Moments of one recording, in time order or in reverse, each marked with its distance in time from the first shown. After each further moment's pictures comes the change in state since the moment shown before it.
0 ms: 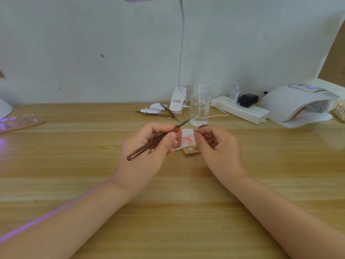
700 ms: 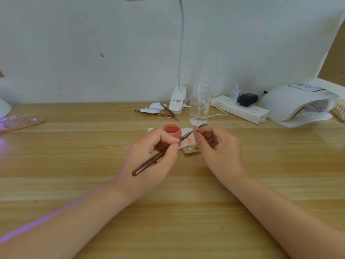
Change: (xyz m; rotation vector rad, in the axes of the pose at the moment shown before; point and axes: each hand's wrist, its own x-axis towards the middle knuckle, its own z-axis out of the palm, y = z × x) left_hand -0.006 -0.002 -0.002 0.192 -0.107 0.057; right_hand 0.000 0.000 -0.001 -0.012 0.010 -0.004
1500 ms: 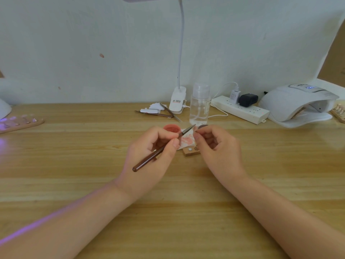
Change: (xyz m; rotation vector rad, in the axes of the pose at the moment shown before) left_hand 0.001 -0.001 0.003 -0.064 0.049 -0.053; right_hand -0.001 -0.003 0.000 -0.003 -0.022 0.010
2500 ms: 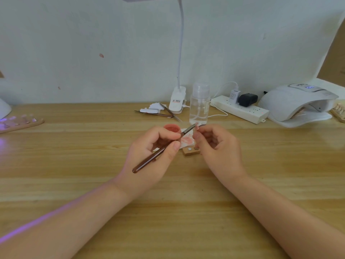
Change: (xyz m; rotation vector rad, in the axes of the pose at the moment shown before) left_hand 0.001 -0.003 -0.002 -0.055 -0.048 0.042; right_hand 0.001 0.001 0.002 0.111 0.007 0.017
